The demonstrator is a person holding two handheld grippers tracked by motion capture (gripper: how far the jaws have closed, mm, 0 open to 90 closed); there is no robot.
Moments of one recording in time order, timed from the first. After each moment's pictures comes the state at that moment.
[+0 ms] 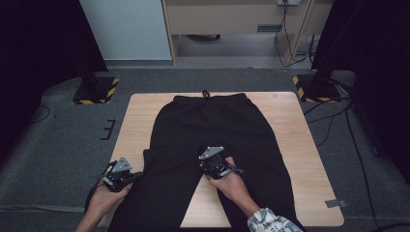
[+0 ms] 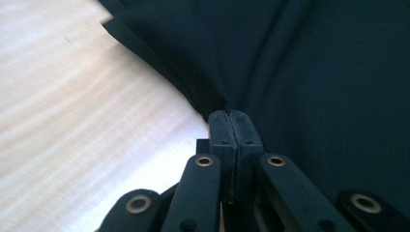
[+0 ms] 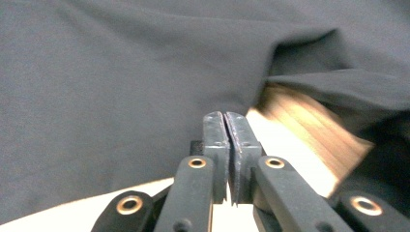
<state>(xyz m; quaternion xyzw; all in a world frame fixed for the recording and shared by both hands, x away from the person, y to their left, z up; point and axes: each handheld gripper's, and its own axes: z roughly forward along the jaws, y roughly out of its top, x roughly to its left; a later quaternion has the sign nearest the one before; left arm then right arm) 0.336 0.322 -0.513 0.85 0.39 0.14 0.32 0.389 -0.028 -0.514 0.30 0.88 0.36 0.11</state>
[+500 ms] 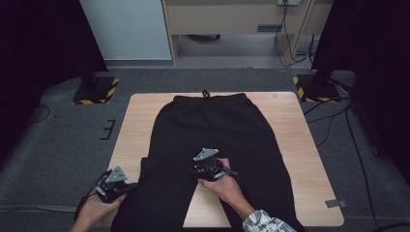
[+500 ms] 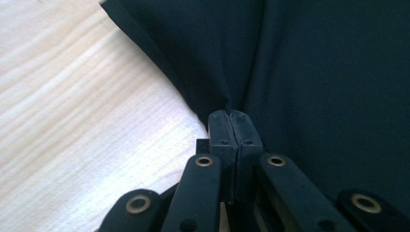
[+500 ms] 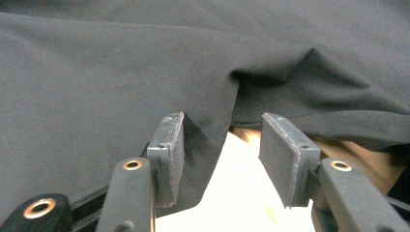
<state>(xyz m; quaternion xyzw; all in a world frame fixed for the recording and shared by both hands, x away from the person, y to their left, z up) 0.308 0.332 -0.508 0.87 0.37 0.11 0.31 0.387 -0.008 -0.521 0.31 0.87 0.36 0.12</state>
